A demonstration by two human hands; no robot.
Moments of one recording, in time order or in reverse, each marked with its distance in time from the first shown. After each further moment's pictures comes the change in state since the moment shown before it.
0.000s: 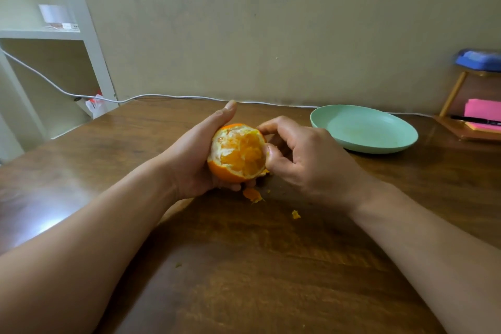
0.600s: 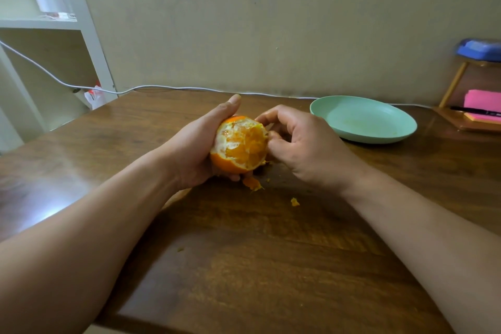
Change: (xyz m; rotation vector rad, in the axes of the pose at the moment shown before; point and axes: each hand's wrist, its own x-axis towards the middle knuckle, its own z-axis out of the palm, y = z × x) left_hand 0.001 -0.004 0.000 0.051 0.066 0.026; right_hand 0.005 0.005 0.006 0.200 -0.025 0.134
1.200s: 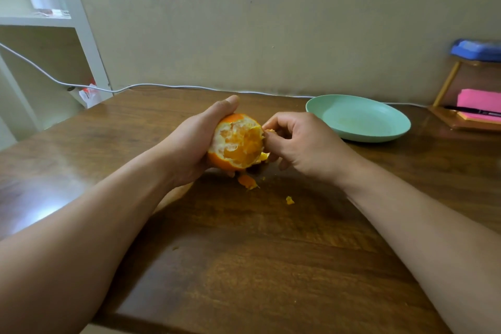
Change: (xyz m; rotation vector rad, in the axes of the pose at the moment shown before) left_hand 0.001 -0.001 0.003 0.027 0.111 0.086; right_hand 0.003 0.005 -0.005 0.141 -0.063 0.176
